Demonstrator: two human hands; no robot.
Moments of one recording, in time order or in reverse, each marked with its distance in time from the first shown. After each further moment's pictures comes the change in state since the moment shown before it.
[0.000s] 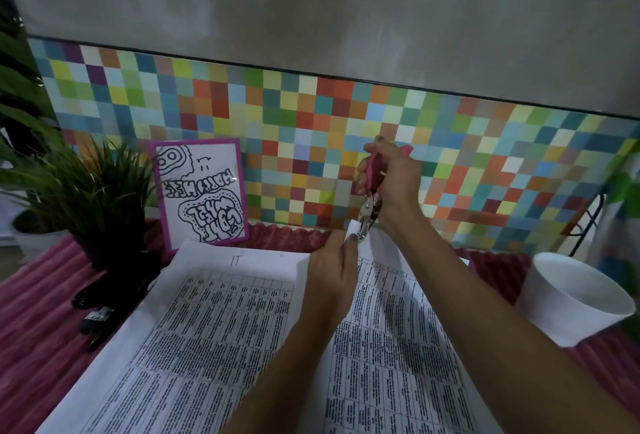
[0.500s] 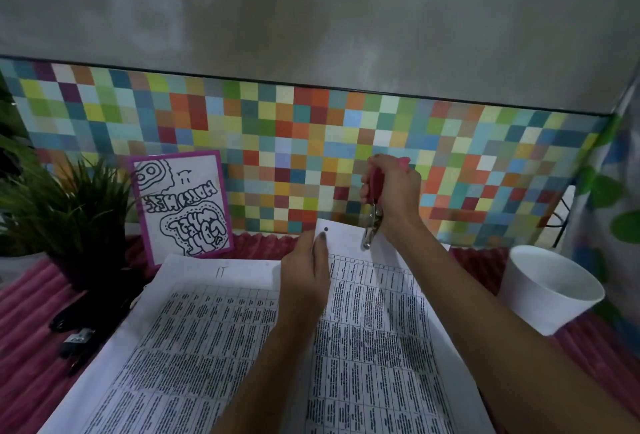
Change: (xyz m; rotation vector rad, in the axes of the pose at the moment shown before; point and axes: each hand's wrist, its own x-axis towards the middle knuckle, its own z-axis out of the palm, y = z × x) left_hand 0.004 -0.013 -0.005 -0.048 0.095 0.061; right_hand 0.003 -0.006 -0.030 -0.095 0.097 -0.025
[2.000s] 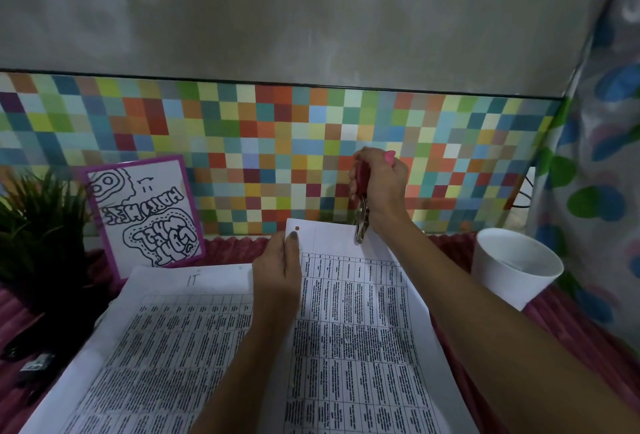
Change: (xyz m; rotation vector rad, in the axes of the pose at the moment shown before) left_hand -0.004 0.011 -0.001 -0.059 -0.045 -0.126; right_hand 0.006 -0.008 -0.023 0.074 0.009 -0.075
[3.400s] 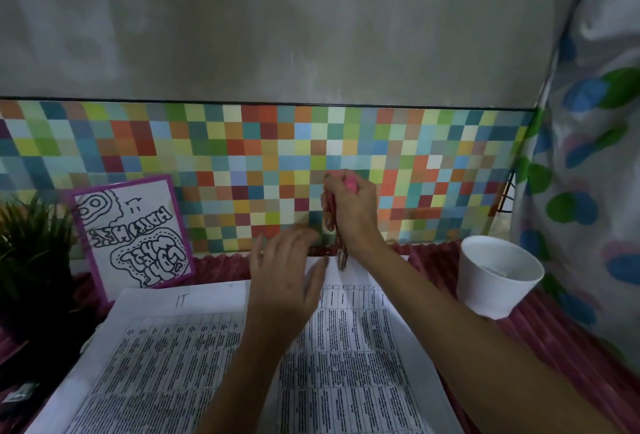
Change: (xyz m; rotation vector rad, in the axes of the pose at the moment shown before) left_hand 0.008 0.013 0.001 0.596 -0.124 0.574; right_hand -0.019 0.008 0.006 -0.181 -0.116 -0.089
